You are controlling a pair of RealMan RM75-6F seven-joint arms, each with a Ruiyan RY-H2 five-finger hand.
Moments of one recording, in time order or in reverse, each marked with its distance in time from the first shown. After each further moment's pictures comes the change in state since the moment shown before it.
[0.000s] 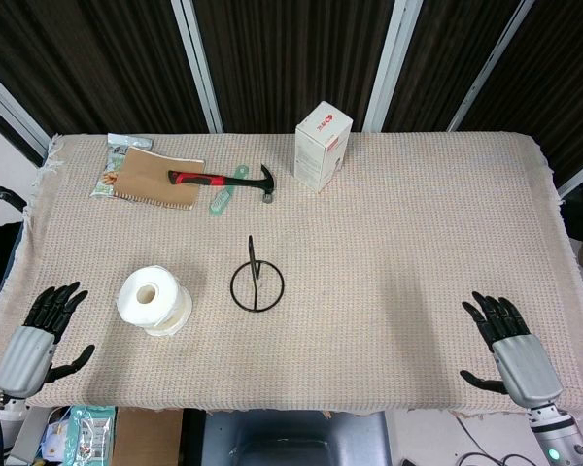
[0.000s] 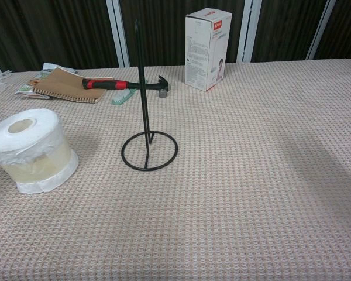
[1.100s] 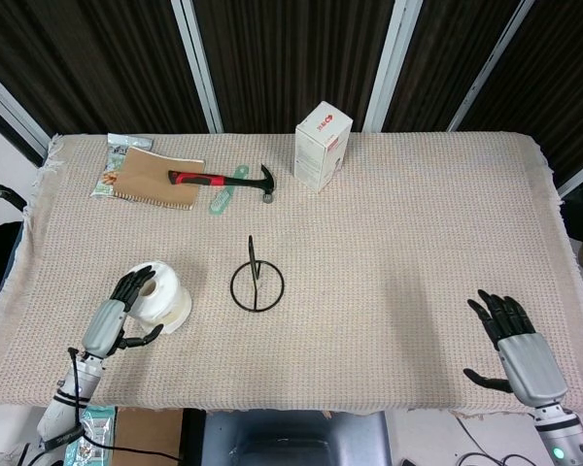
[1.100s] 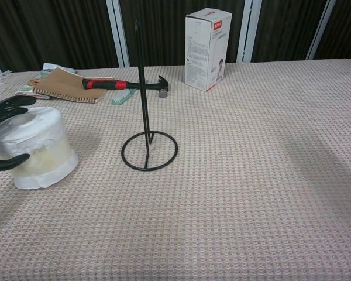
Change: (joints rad) left arm -0.198 -0.288 -0.048 0.199 -0.099 -0.280 -0.363; right arm -0.003 0.018 0.005 -0.010 0.016 0.003 0.025
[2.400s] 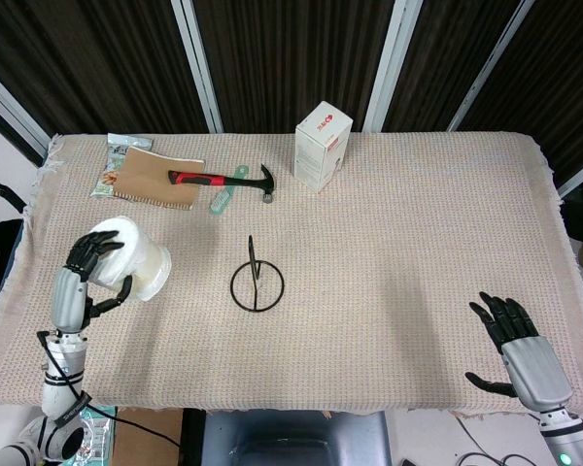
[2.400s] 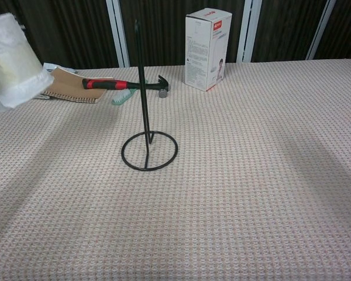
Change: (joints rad) left arm -0.038 -0.074 -0.209 0.075 -0.039 0.335 0.047; right arm -0.009 0.023 -0.014 -0.003 -0.034 0.023 0.041
